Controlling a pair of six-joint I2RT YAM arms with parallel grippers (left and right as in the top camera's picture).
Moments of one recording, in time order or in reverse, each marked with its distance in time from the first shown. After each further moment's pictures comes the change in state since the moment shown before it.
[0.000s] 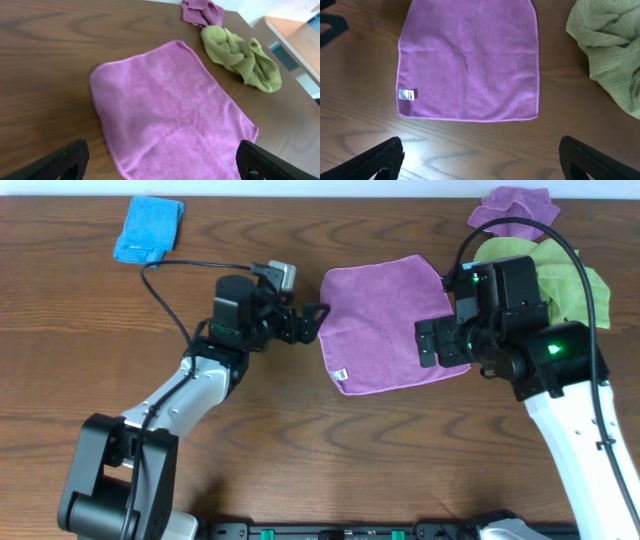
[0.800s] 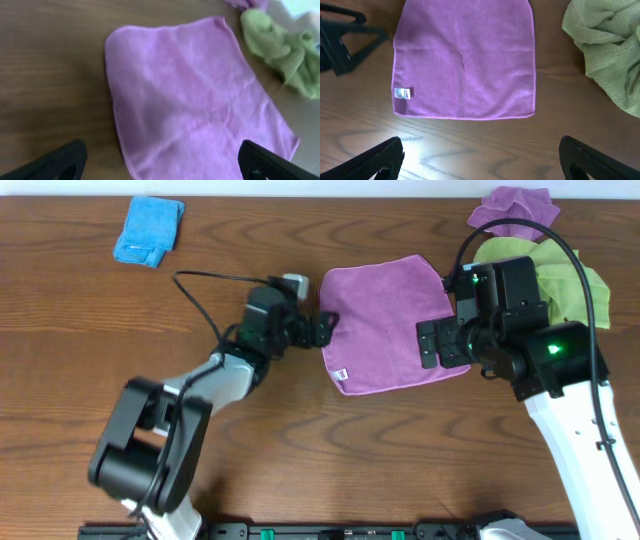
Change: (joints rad) left arm -0.054 0.188 0.006 0.114 -0.133 -0.141; right arm 0.000 0.000 0.000 -0.006 0.020 0.000
